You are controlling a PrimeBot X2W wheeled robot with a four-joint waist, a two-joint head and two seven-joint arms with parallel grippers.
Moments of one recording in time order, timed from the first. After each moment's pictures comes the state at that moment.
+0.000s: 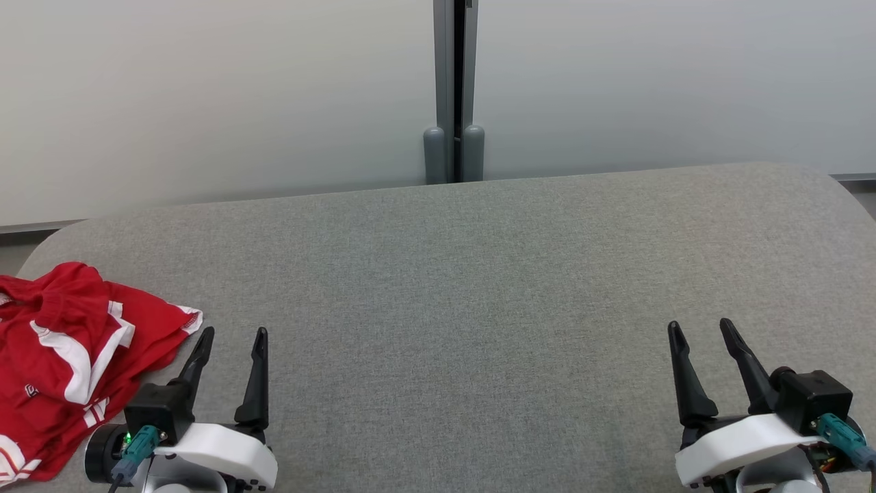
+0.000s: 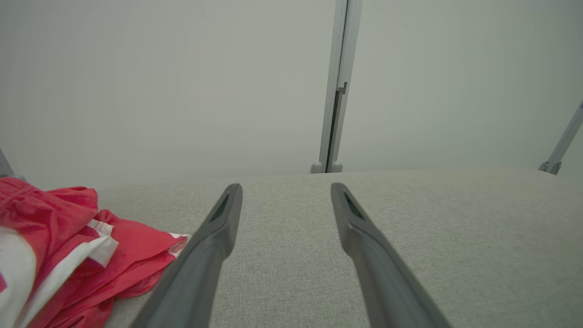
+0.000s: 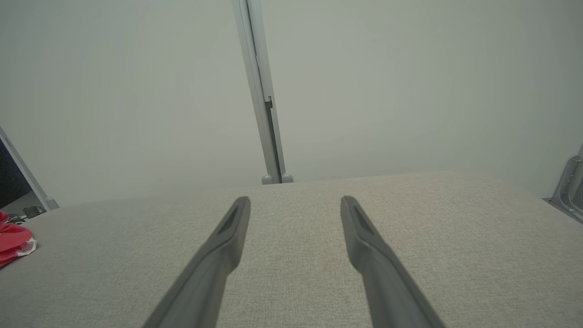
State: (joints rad) left arm -0.10 0.06 0.00 0.37 -0.15 -0.11 -0.25; right arm -0.05 -0.09 0.08 0.21 0.23 0.13 -0.12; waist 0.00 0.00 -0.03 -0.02
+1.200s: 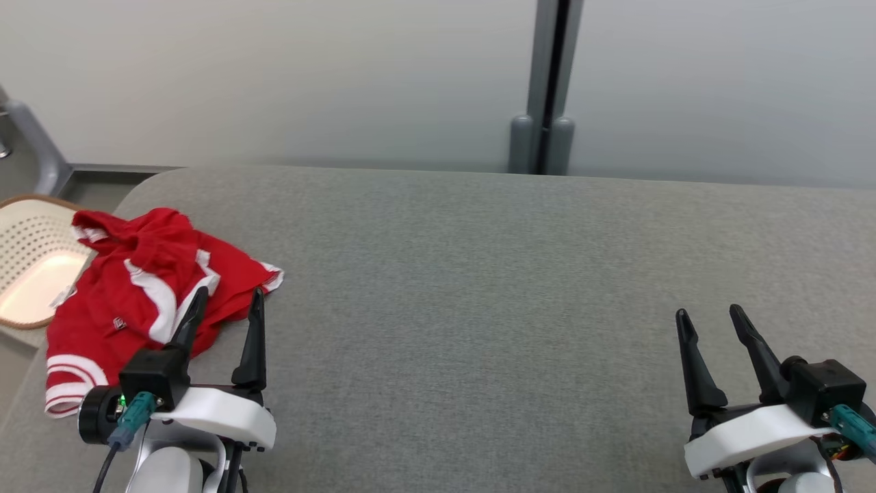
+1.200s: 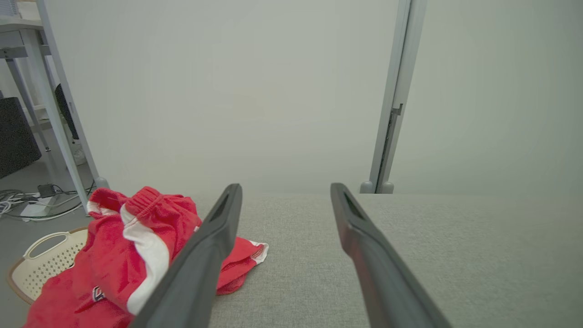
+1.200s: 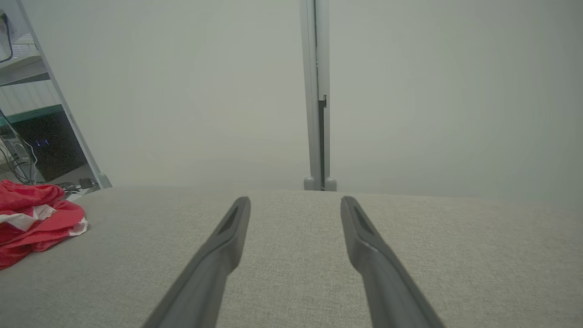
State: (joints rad) left arm -0.18 0.05 0.01 0.37 -0.12 -0.10 -0.26; right arm -0.05 -0.11 0.07 0.15 0.21 0.13 -0.09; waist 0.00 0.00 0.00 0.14
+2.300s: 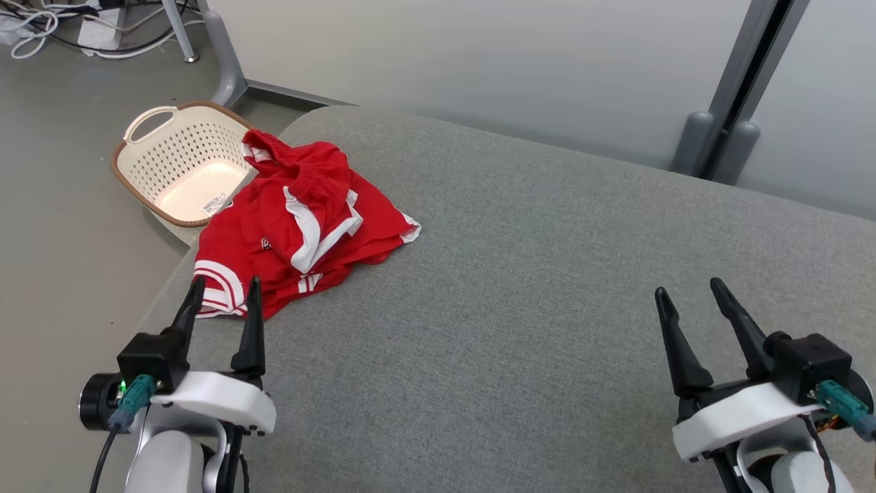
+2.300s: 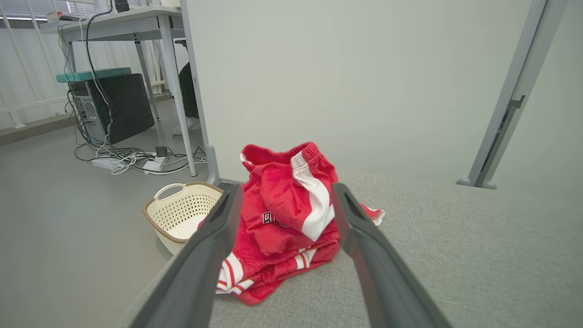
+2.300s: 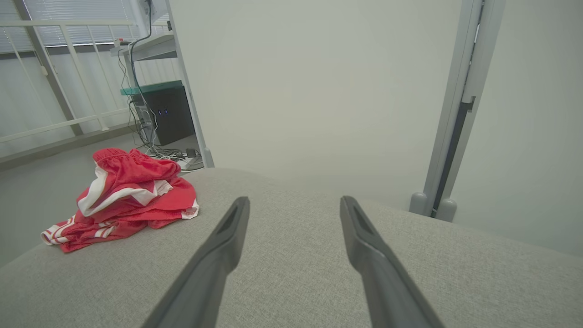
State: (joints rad) left arm -0.21 0.05 0.03 0.40 -0.12 -0.10 -0.26; right arm -0.07 -0.12 0.12 0.08 0.19 0.13 -0.04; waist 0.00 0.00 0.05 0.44
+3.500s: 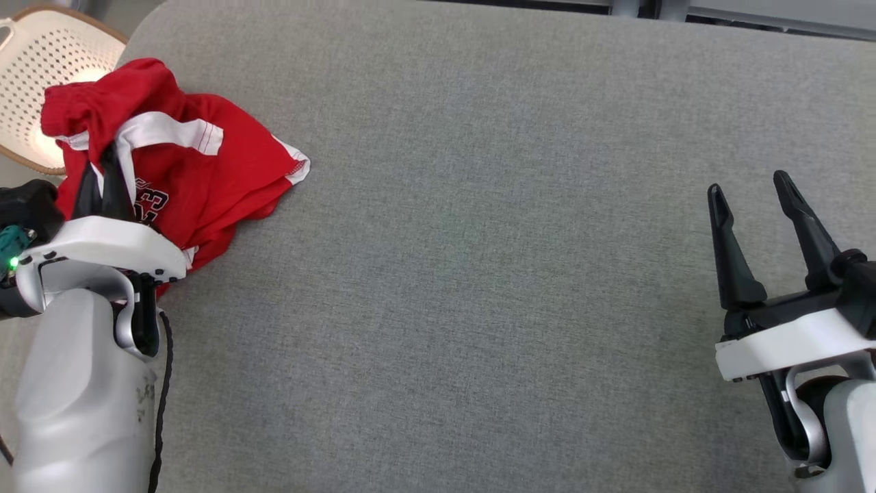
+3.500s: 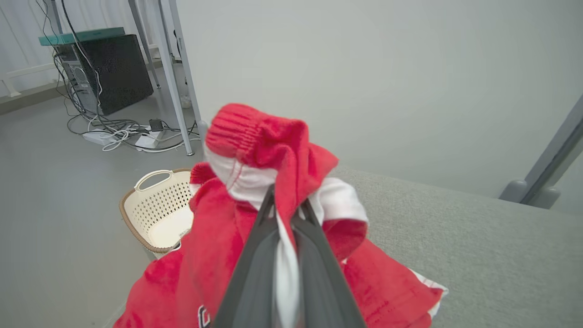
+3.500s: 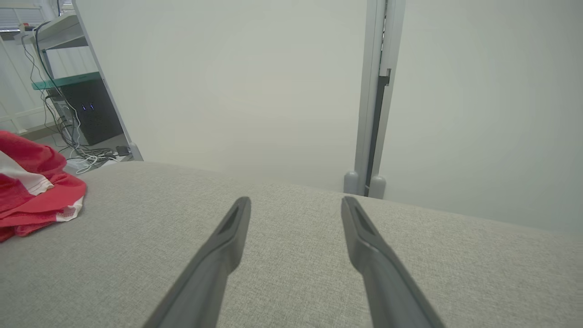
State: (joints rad) left arm -0.68 0.14 0.13 0.77 -0.24 -0.04 -0.26; right arm -0.22 -0.19 0.07 -0.06 0.16 0.13 0.00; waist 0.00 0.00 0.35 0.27
